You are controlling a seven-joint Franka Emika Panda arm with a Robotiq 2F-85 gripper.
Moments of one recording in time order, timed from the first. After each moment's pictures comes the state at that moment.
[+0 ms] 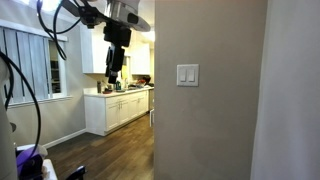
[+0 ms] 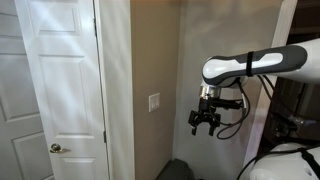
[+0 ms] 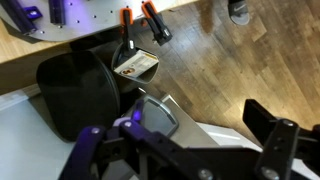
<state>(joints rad) -0.07 -0.83 -0.04 -2.68 0.20 1.72 0.20</state>
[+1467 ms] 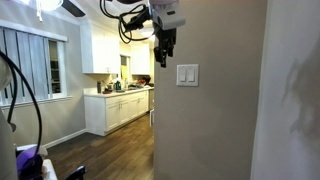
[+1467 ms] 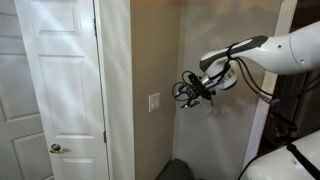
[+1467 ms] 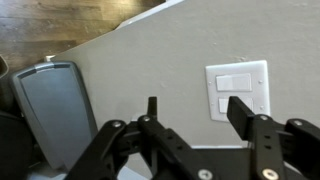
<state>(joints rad) -0.17 -0.57 -0.09 -2.56 0.85 2.38 0.54</state>
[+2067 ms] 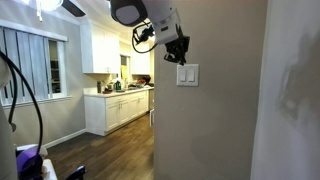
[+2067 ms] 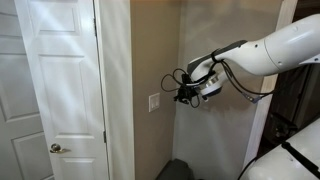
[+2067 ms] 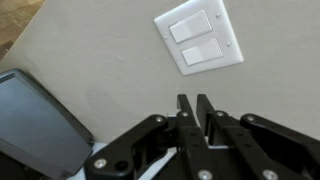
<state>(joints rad) -0.12 -0.44 0.03 -2.55 1.22 2.84 0.65</state>
